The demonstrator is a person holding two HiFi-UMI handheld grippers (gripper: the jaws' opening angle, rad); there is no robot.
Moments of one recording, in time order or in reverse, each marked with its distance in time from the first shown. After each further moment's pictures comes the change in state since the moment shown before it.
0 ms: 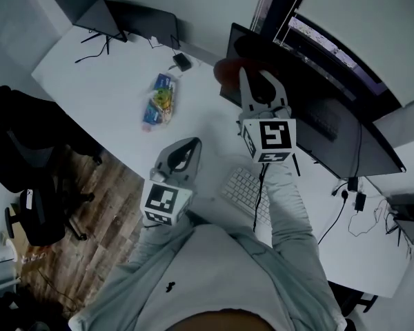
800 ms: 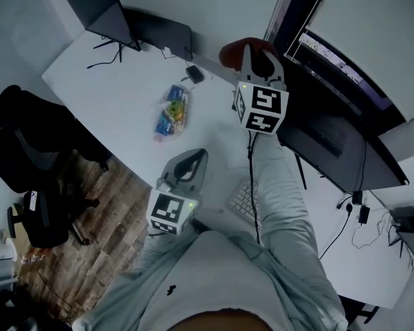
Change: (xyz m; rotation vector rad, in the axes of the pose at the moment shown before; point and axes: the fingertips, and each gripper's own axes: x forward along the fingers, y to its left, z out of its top) left arm -0.013 0.017 0.005 0.002 -0.013 0.009; right arm 0.088 -0.022 0.020 0.058 -0.021 -0.191
